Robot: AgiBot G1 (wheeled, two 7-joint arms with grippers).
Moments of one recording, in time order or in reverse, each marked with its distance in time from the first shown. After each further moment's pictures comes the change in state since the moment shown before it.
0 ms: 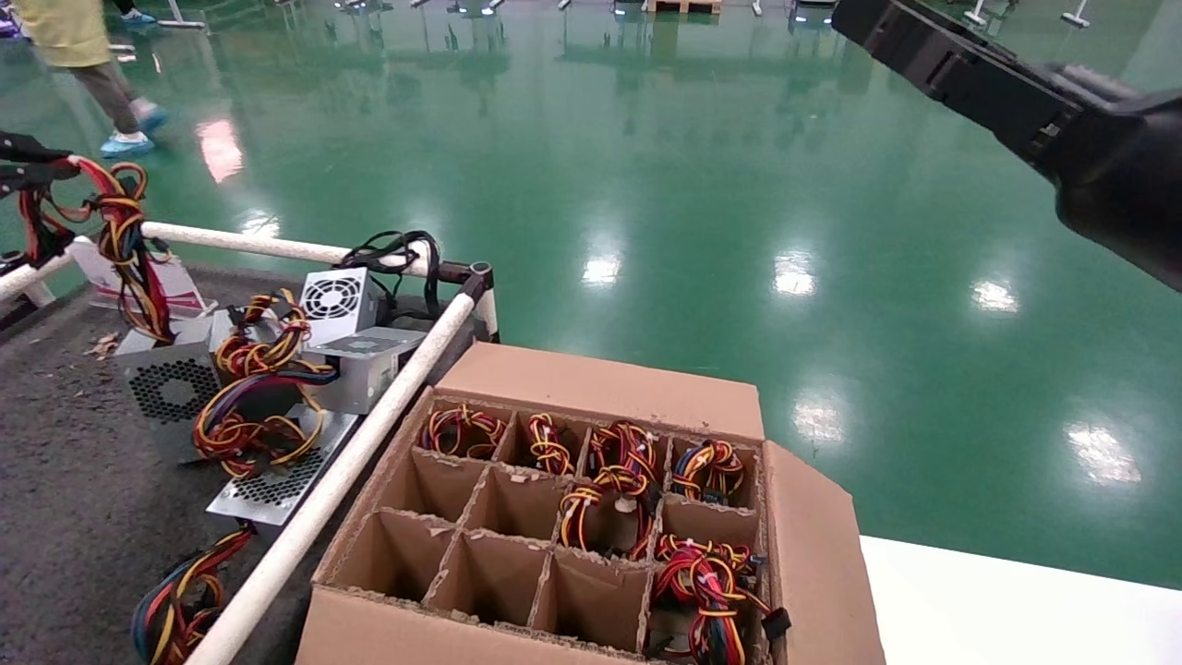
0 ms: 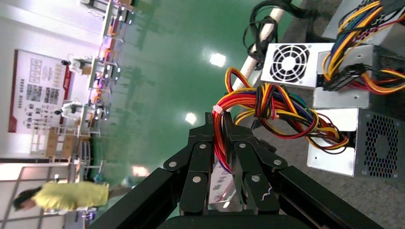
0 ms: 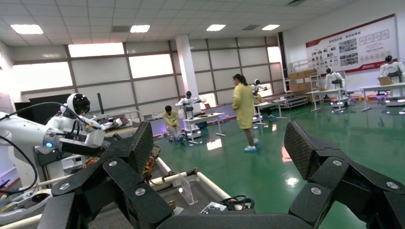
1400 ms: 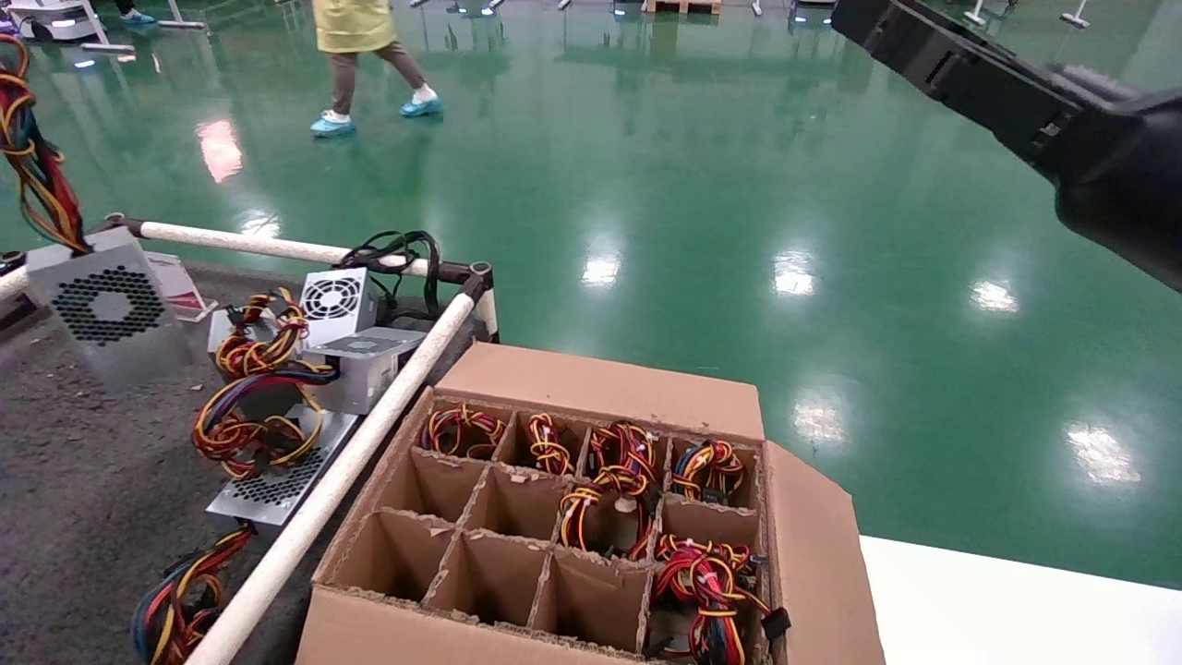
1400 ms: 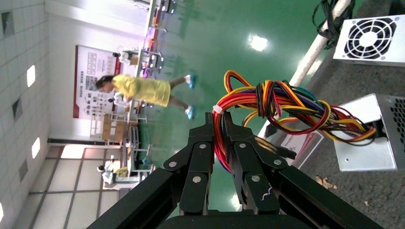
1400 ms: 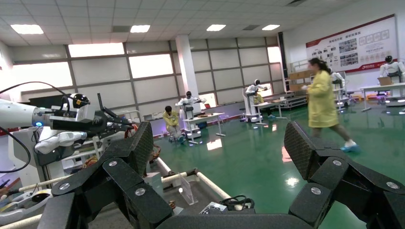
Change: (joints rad) left arm -0.139 -0.035 0.025 -0.083 0.055 -0.070 -0.022; right arm 0.000 0.000 0.000 0.000 0.000 0.000 0.000
